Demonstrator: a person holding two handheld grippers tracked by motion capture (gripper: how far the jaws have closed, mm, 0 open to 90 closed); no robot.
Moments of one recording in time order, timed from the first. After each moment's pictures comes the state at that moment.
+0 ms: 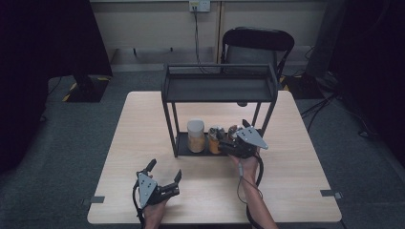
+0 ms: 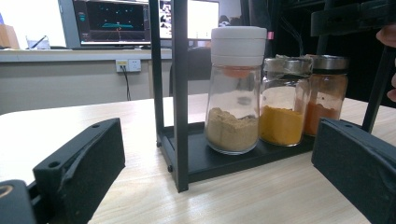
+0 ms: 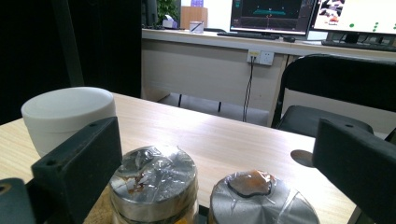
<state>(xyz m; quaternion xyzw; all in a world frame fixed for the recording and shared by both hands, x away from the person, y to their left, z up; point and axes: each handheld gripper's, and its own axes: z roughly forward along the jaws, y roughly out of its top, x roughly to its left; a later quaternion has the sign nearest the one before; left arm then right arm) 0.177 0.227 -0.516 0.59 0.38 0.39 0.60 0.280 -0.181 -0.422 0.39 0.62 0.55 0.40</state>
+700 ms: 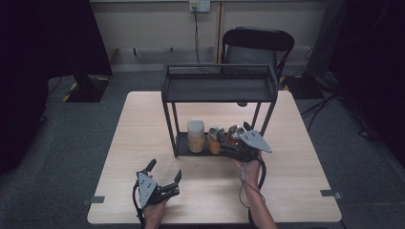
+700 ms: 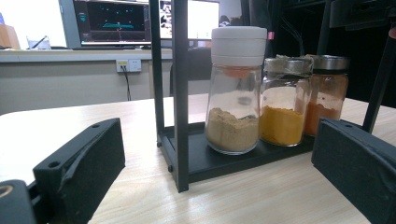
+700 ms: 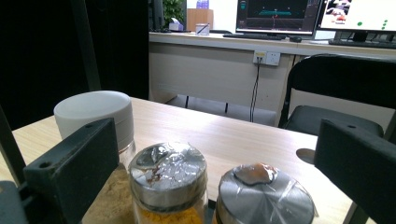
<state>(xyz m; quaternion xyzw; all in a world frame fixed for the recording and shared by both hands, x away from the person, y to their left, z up) 0.177 0.227 -0.517 0.59 0.38 0.39 0.60 0.267 -0.190 -0.417 0.39 0.62 0.56 0.38</state>
